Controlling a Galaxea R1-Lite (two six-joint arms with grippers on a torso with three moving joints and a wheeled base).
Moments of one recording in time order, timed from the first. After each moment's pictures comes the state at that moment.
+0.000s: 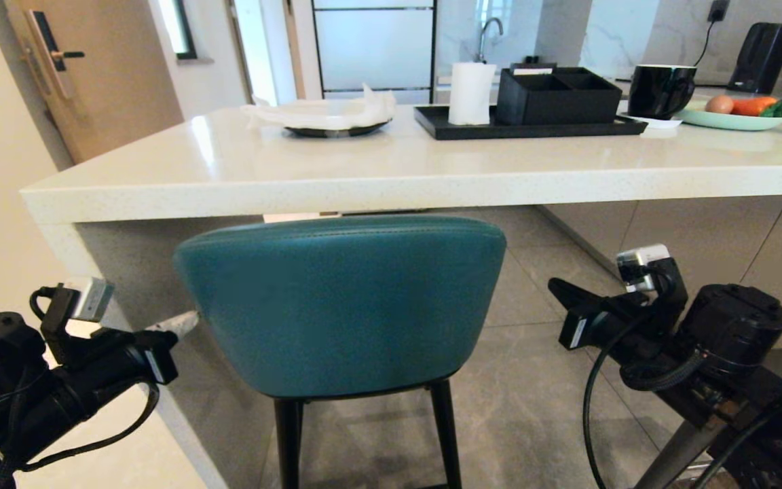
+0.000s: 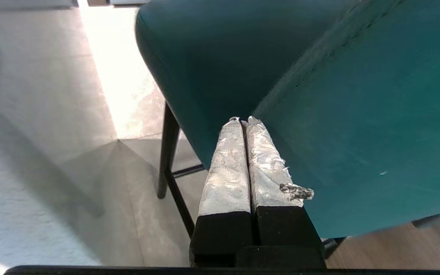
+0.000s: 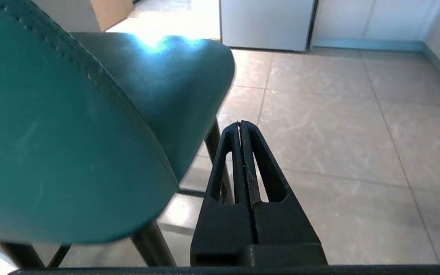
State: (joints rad) left arm 0.06 1.82 -0.20 -1.51 -0.43 -0.09; right arm 0.36 1.89 -0.39 -1.52 0.02 -0.01
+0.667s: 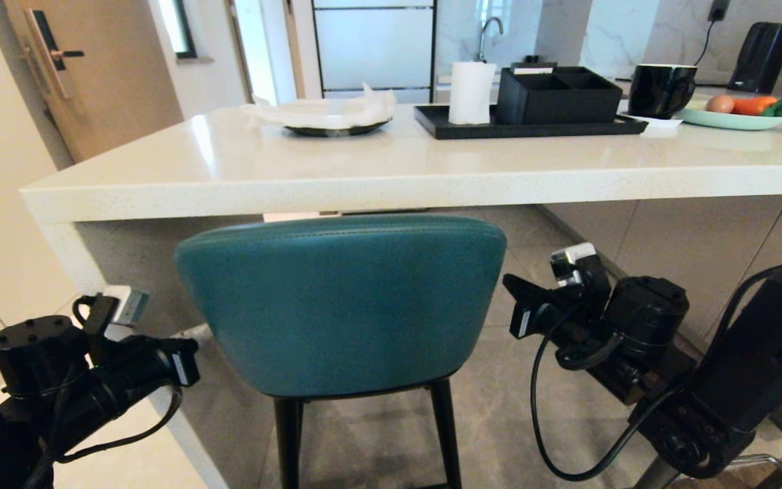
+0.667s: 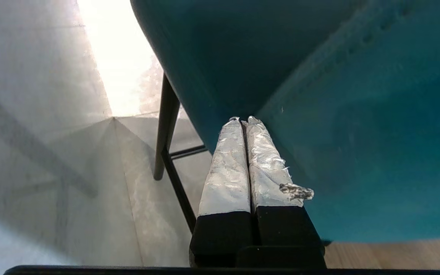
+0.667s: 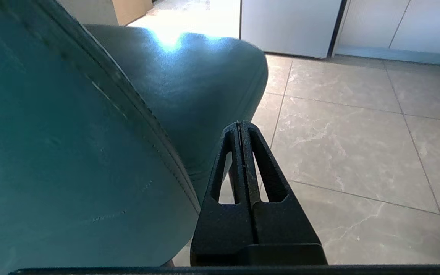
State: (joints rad) left arm 0.04 1.95 -0.25 -1.52 -0.40 -0.09; right arm 0.41 2.08 -0.58 -1.52 0.02 -0.03
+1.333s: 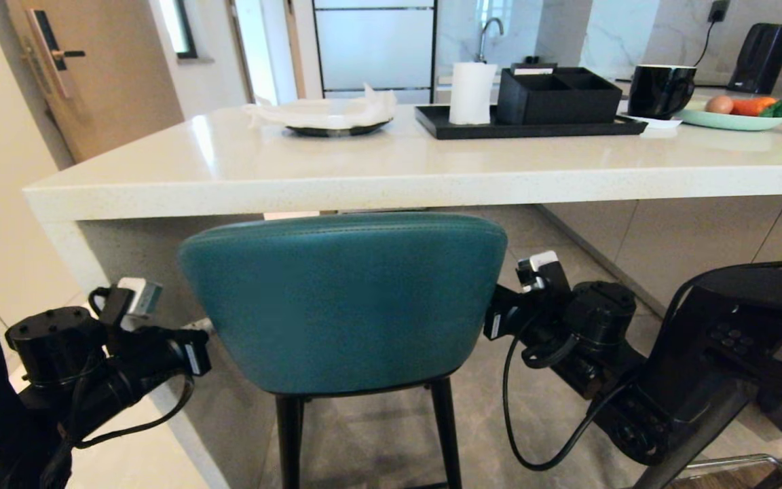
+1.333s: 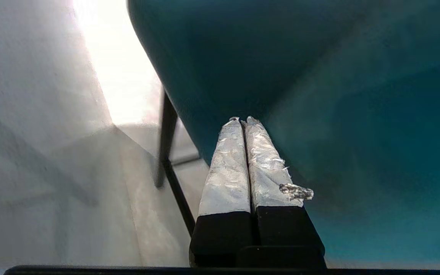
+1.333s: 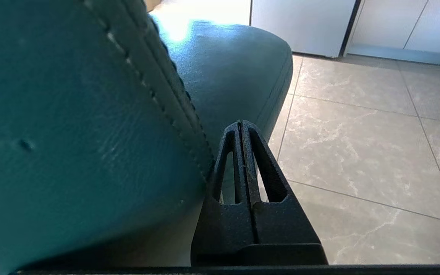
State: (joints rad) left arm -0.01 1.98 -0.32 -1.52 -0.37 -0.09; right arm 0.46 2.21 -0.70 -1.52 0.01 -0.04
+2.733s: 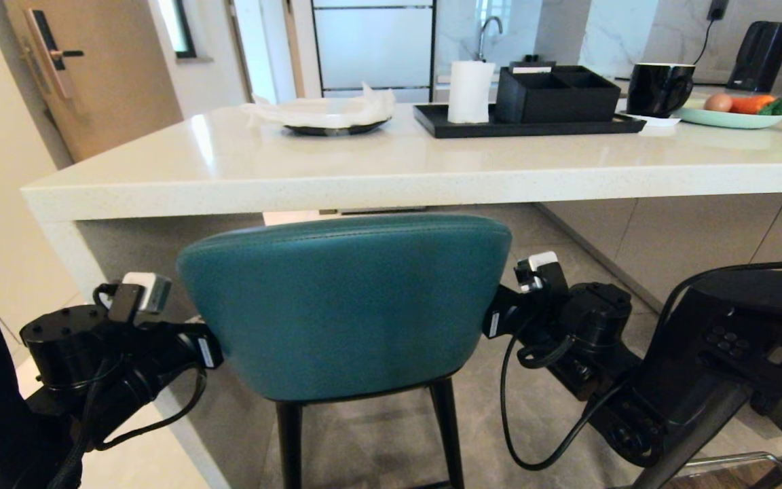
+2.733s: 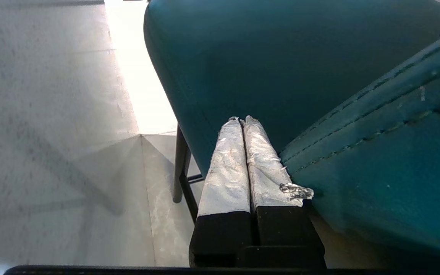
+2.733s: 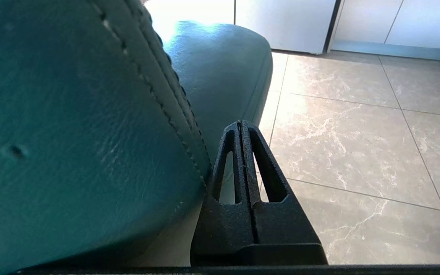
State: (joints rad) left arm -0.15 1.93 -0.28 -1.52 -0.19 -0.09; right arm 0.50 2.21 -0.71 -1.52 -0.04 -0.04
